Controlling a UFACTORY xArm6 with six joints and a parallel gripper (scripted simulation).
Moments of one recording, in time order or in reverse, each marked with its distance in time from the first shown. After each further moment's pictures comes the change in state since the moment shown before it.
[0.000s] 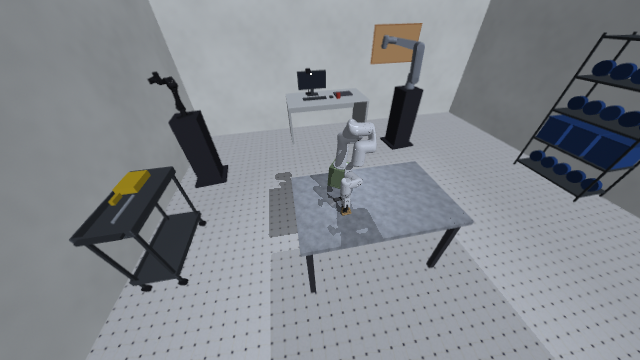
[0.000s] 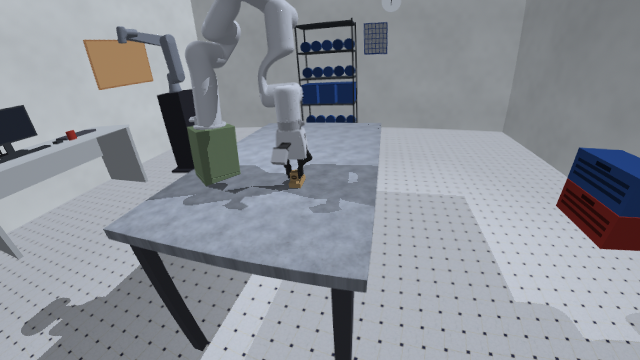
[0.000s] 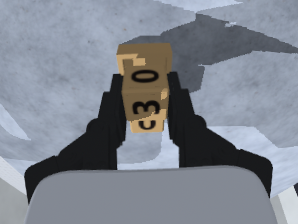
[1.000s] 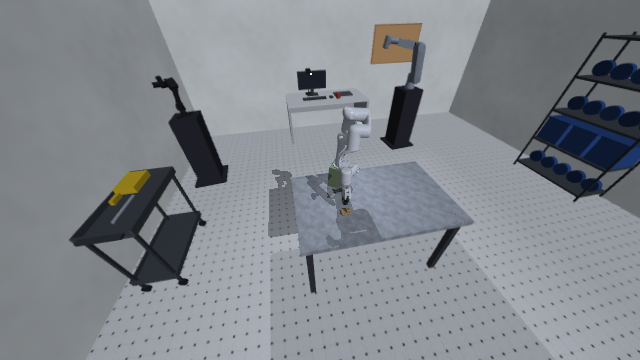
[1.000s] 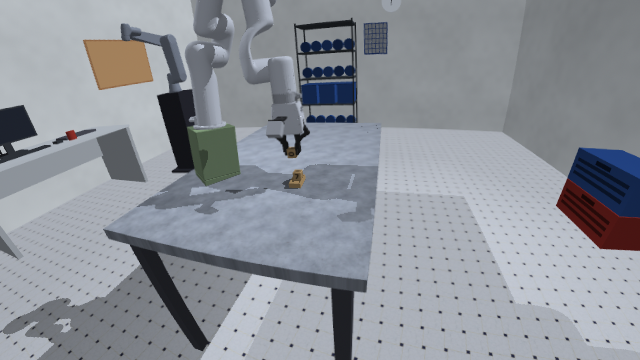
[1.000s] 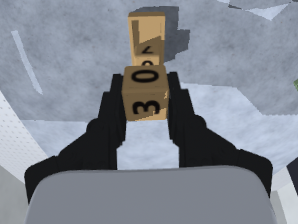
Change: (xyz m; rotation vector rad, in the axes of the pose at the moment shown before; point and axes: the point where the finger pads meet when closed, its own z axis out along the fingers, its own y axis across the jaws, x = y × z) arm 0.000 0.000 -0.085 0.025 -0.010 -0.002
